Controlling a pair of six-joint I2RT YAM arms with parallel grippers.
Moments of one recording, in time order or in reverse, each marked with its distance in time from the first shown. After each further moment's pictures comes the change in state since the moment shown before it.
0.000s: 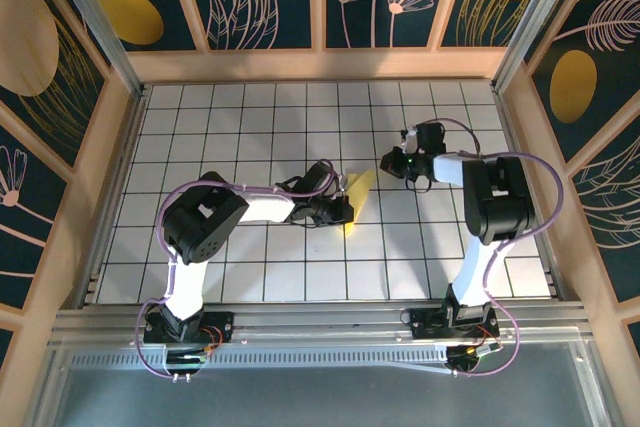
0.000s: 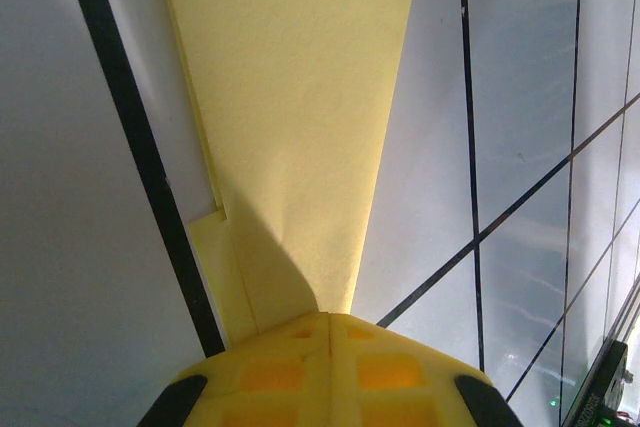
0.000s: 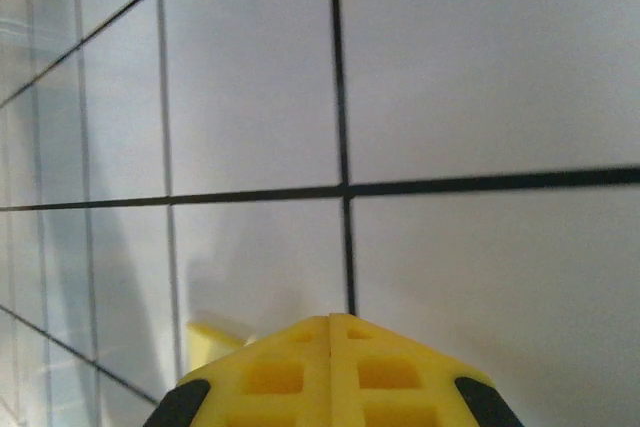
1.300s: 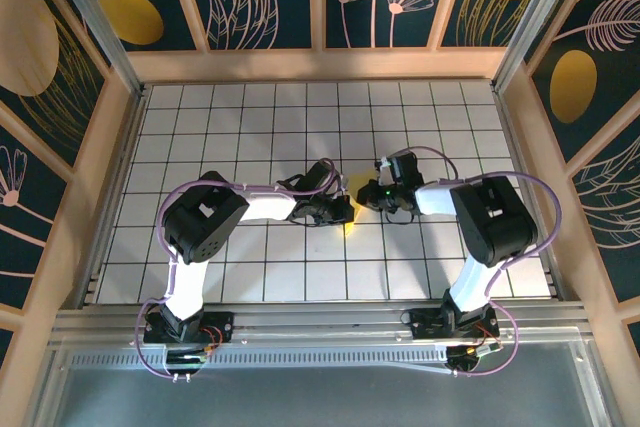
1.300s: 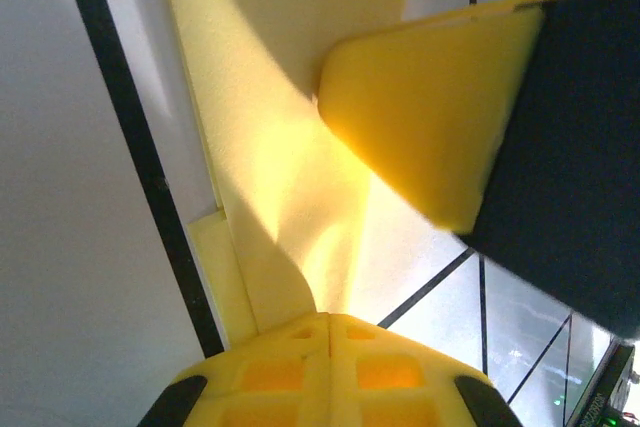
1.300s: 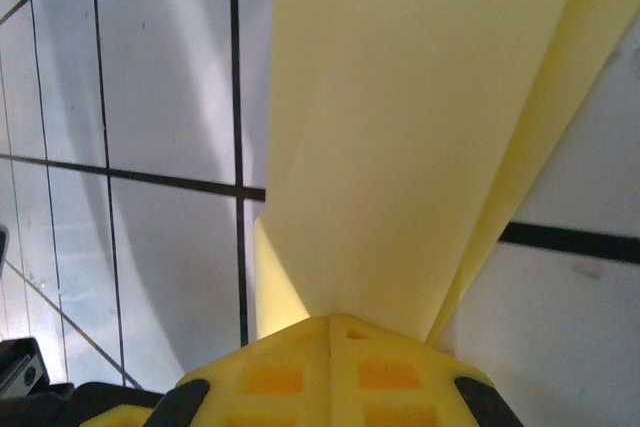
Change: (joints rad) left arm 0.000 0.006 0.033 -0.056 -0.004 0.008; right arm 0.217 -0.110 -0.259 0.134 0.025 0.113
